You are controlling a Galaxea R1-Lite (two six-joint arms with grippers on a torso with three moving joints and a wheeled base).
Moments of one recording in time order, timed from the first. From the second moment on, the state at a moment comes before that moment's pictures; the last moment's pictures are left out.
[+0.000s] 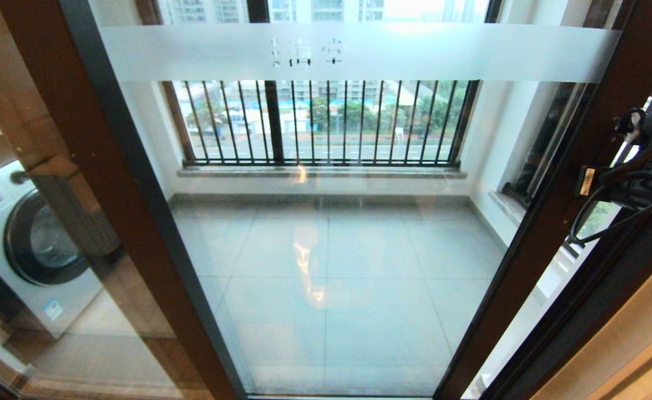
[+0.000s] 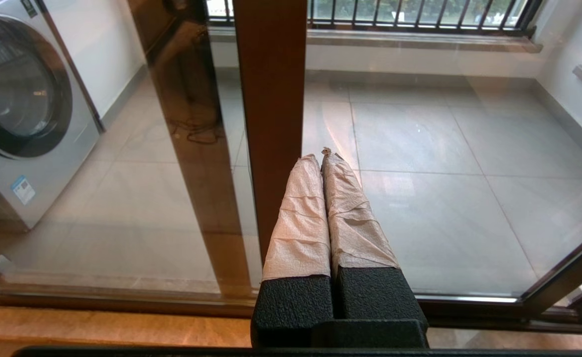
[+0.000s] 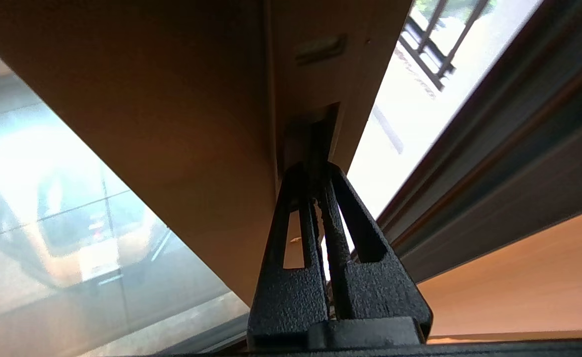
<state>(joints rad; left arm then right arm) -0.01 0.00 0.00 0.00 0.00 0.00 -0.21 1.76 -1.14 -0.33 -0.23 0.04</state>
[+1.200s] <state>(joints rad) -0.01 0.00 0.00 0.00 0.00 0.00 -0.34 1.79 -1.19 -0.34 -0.15 0.04</state>
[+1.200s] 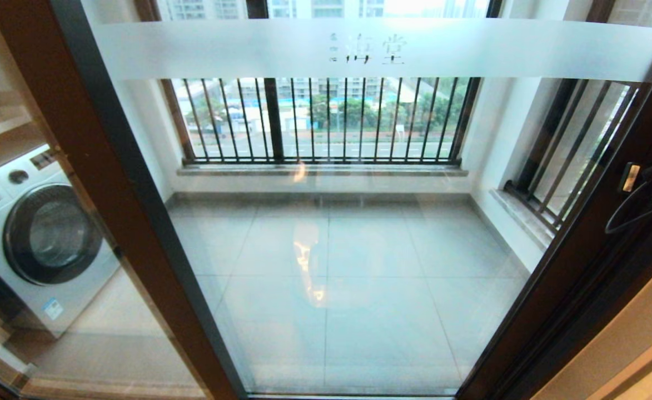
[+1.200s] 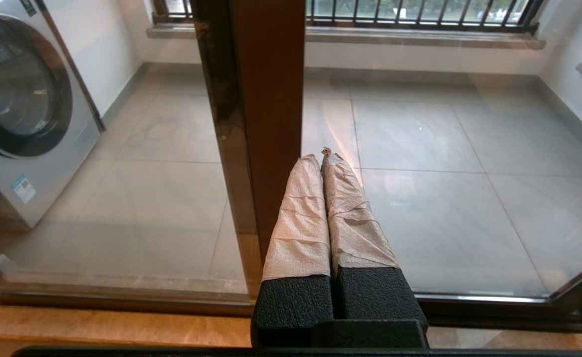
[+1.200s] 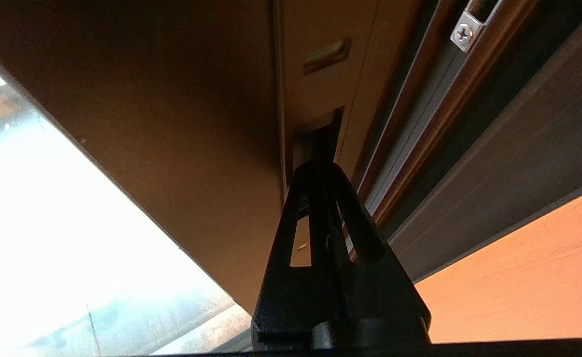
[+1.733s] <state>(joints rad) -0.01 0.00 0.00 0.00 0.00 0.00 -0.37 1.80 -1.21 -0.33 -0.15 0.04</state>
